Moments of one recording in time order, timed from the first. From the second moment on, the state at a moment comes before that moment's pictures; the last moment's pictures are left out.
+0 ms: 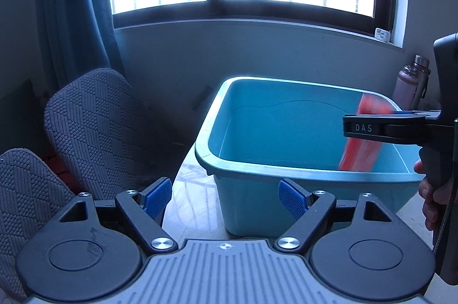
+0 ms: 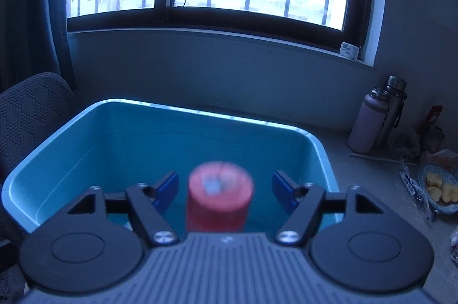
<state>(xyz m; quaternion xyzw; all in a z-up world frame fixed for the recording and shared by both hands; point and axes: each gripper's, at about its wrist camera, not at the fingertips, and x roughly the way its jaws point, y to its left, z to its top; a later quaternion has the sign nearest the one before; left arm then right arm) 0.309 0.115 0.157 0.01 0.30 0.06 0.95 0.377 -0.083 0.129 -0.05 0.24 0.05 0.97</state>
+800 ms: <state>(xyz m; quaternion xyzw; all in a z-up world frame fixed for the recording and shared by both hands) 0.280 0.143 0.129 0.02 0.38 -0.01 0.93 0.257 -0.142 0.133 -0.01 0.29 -0.07 0.95</state>
